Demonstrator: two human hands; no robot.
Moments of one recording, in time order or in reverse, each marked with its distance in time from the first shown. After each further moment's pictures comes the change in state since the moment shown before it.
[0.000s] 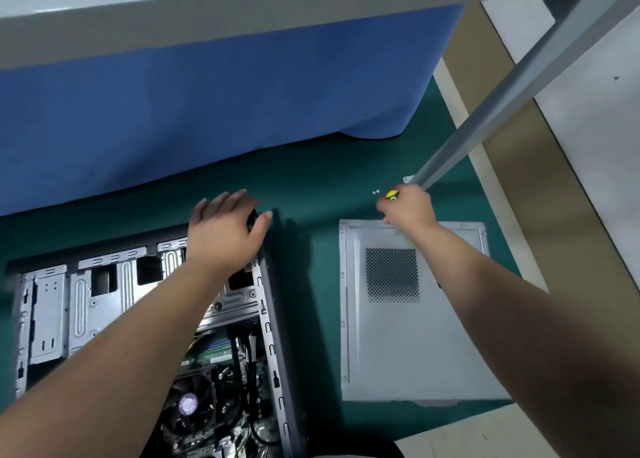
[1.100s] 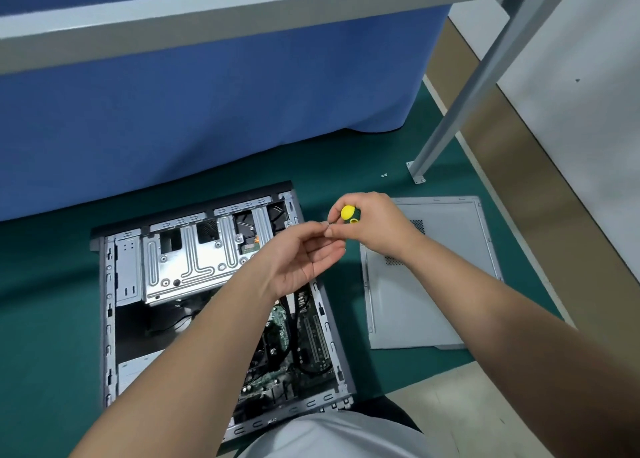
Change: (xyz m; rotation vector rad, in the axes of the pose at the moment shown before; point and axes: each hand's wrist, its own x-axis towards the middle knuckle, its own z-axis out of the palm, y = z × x) left_hand -0.116 0.034 -0.035 -1.867 -0.740 -0.628; right_hand -0.192 -0.058 0.019 0.028 -0.257 -0.573
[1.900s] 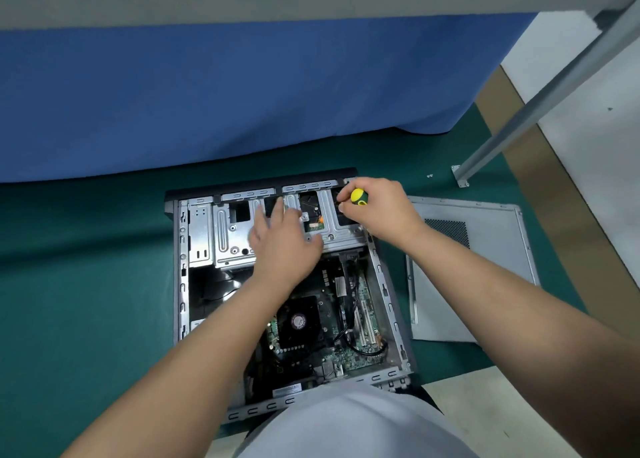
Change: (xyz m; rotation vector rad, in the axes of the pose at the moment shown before) left_hand -0.044 0.010 -0.117 1.498 0.662 0.585; right_hand 0.031 -0.070 0.094 -0.197 0.122 0.016
